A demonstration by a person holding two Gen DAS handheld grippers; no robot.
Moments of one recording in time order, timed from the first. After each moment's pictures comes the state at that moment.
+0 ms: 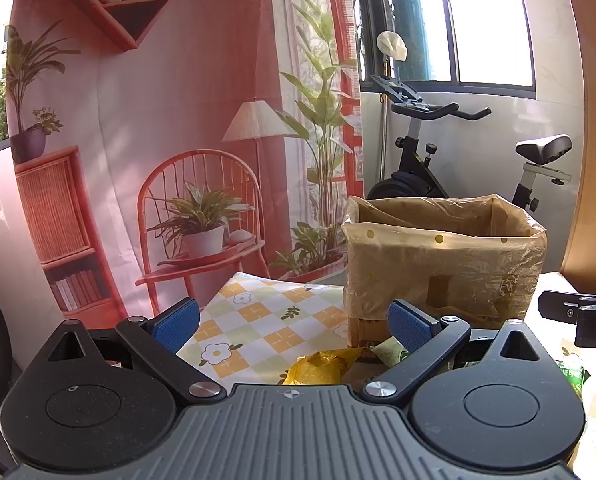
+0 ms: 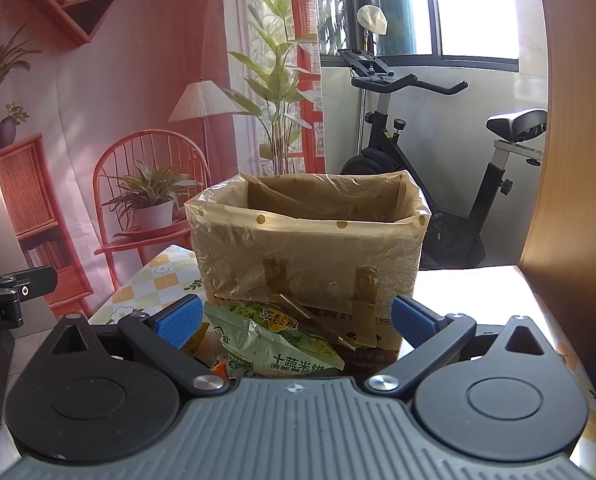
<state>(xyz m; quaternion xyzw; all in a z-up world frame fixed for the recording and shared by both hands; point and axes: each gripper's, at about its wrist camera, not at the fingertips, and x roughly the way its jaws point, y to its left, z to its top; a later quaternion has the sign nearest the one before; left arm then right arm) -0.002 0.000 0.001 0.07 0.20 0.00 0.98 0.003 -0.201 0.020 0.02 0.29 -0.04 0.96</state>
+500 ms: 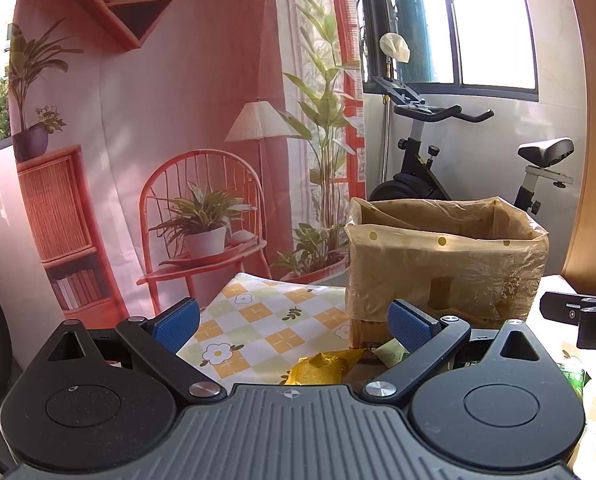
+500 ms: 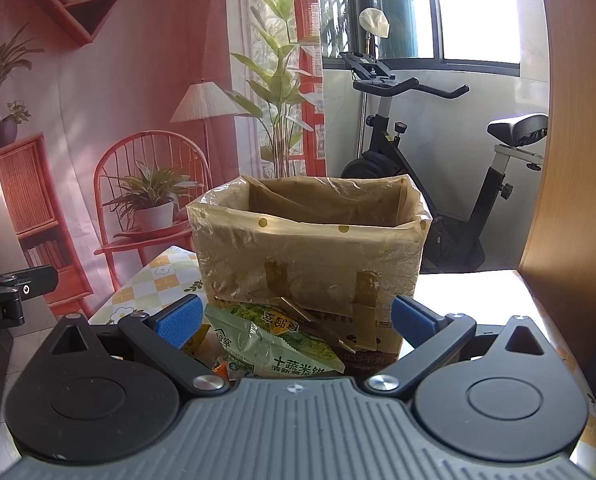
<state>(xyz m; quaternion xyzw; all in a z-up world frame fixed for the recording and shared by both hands) -0.001 -0.002 0.001 0.06 0.20 0.00 0.98 0.003 -0.200 0.024 0.02 0.29 -0.04 0.96</state>
